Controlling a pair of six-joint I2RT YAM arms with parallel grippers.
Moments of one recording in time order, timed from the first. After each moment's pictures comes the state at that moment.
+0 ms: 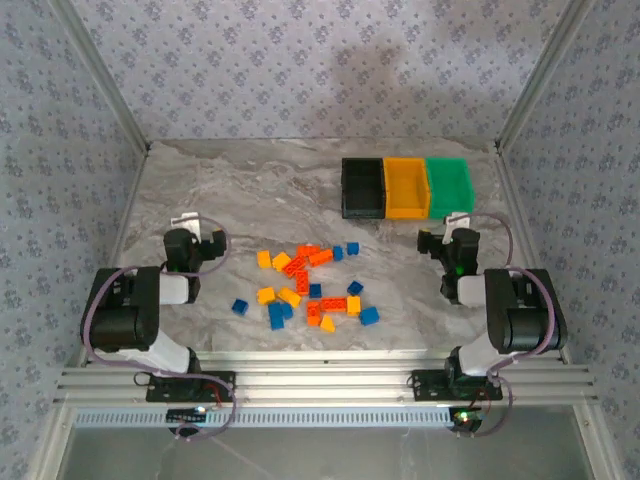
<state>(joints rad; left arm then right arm) 0.01 1.55 0.38 0.73 -0.07 -0.04 -0.01 1.53 0.36 0.72 0.09 0.00</state>
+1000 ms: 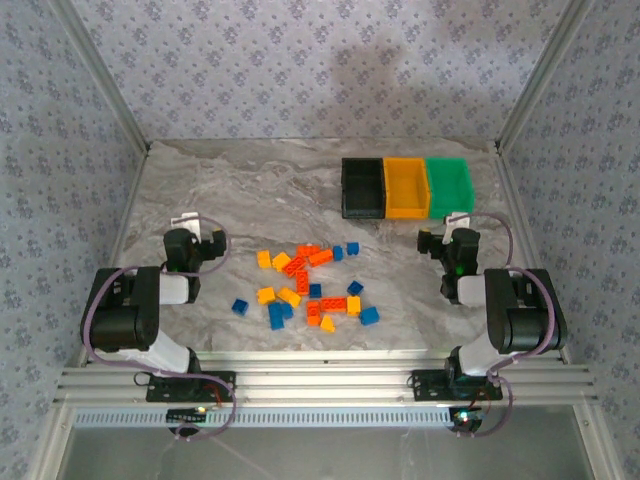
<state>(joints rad) 0.01 1.55 0.38 0.73 -0.07 -0.04 -0.01 1.53 0.36 0.72 0.09 0.00</state>
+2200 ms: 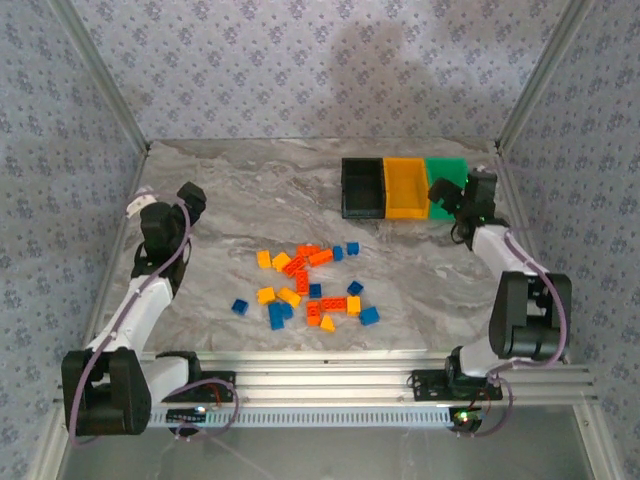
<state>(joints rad) -0.02 1.09 0.62 0.18 -0.15 -0.79 -0.06 1.51 0.95 -0.05 0.02 0.44</state>
